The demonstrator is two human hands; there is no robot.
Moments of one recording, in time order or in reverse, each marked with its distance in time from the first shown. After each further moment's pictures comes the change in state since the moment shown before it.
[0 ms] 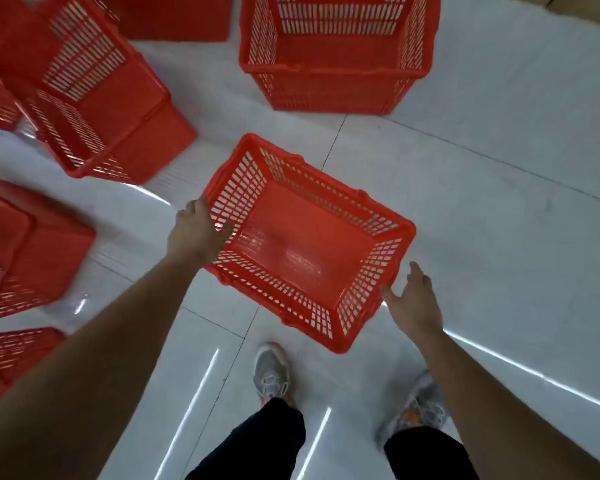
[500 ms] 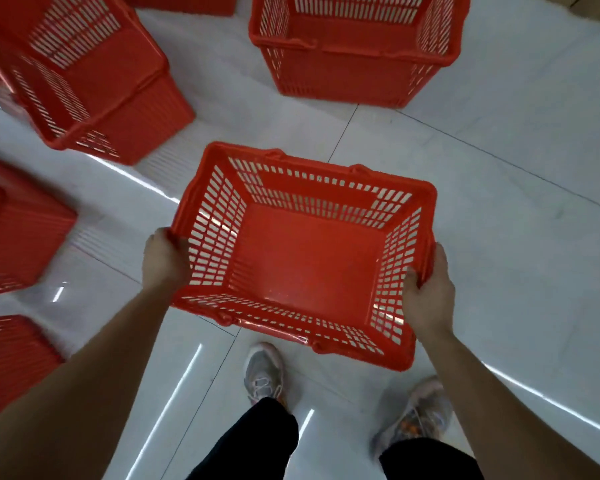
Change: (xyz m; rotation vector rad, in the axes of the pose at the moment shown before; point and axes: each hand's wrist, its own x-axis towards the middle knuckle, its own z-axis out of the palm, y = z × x) left_hand -0.022 -0.081 0.065 -0.304 0.180 -0.281; right_hand 0.014 -0.005 0.019 0.283 0.294 -0.224
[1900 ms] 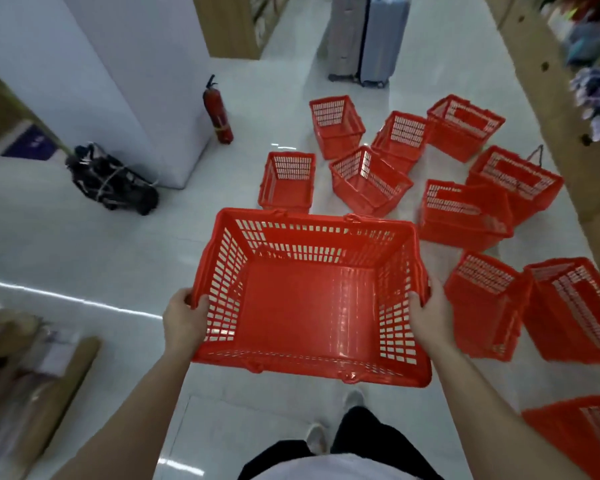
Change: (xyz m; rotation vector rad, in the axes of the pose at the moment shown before) left_hand -0.480 -0.329 -0.663 -0.694 0.874 -1.008; right_hand -0.501 -0.704 0.053 -0.168 -0.848 -0.996
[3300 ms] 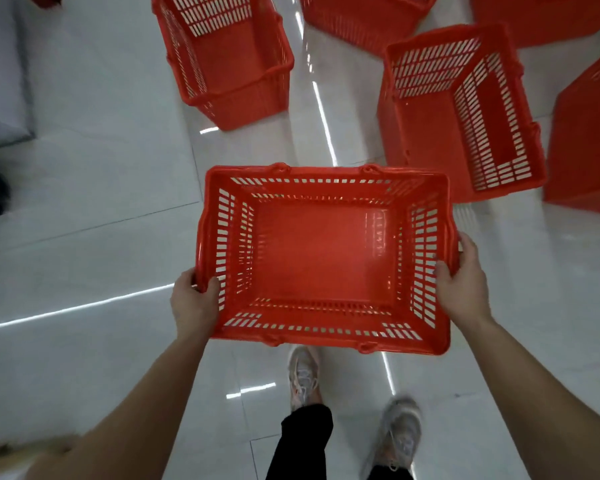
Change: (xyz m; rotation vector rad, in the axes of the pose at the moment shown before) left_hand 0.441 -0.291 0.359 0.232 -0.365 0.044; right_hand 0.133 0.244 0.498 -0.043 0.143 0.487
